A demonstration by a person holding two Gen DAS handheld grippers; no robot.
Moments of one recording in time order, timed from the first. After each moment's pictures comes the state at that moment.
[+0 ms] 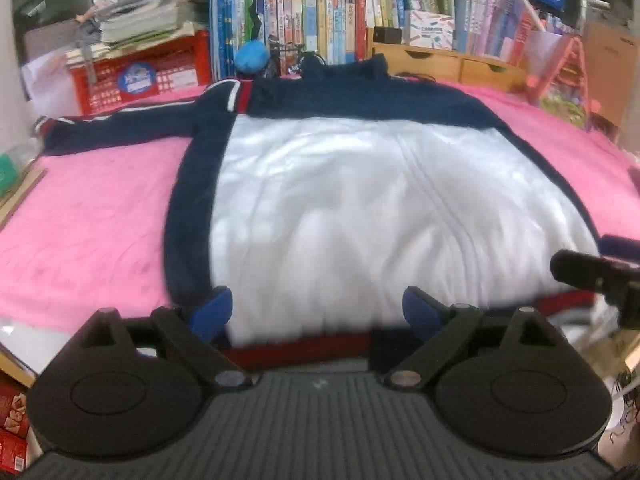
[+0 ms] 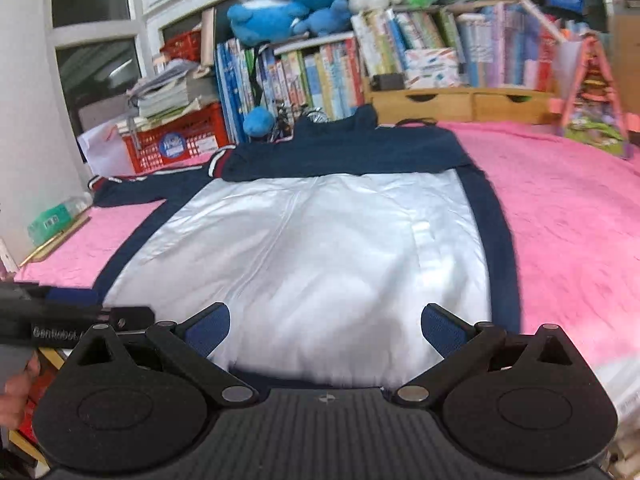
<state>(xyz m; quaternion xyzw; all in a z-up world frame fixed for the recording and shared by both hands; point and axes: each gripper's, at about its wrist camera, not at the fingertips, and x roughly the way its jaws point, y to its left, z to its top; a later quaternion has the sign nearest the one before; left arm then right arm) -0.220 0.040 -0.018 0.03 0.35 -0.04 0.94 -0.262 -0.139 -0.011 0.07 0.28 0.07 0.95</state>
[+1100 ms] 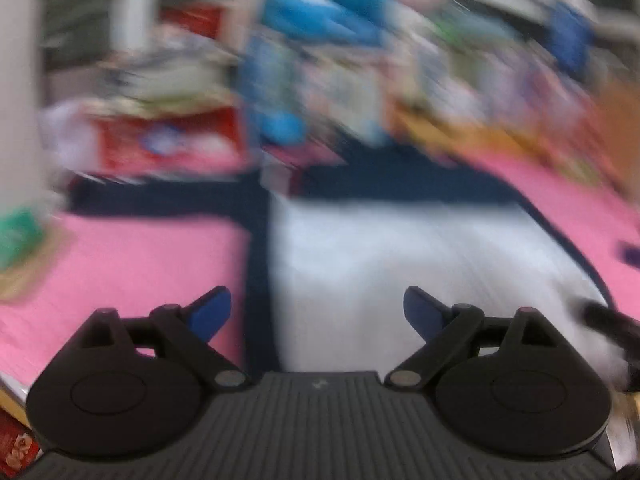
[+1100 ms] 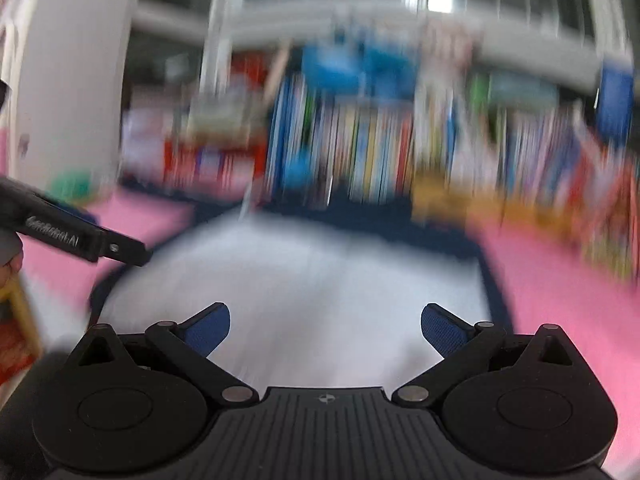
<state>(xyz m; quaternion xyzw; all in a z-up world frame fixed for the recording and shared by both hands) -0.145 0.128 0.041 -0.03 0.24 0.03 0.97 -0.235 -0.103 0.016 -0.05 0.13 0.10 0.98</state>
